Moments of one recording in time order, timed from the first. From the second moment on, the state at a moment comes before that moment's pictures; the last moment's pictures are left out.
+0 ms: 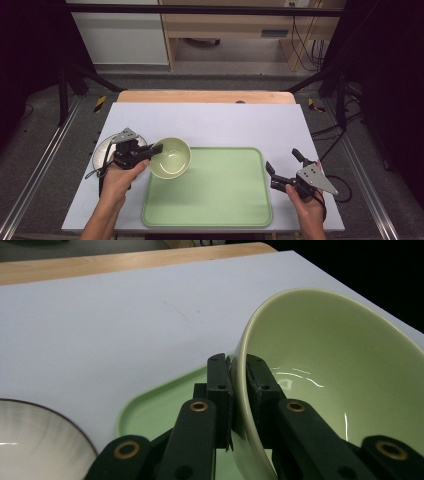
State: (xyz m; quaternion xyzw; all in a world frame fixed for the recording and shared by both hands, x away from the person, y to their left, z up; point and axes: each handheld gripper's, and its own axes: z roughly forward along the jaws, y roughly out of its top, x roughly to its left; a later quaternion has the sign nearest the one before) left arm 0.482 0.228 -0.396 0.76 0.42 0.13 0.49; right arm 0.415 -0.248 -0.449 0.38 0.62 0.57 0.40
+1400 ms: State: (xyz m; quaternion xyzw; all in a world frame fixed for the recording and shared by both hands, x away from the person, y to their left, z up) left arm 0.492 0.144 -0.407 0.80 0.36 0.08 0.48; right arm 0.414 -0.247 -0.451 0.39 0.62 0.56 0.40
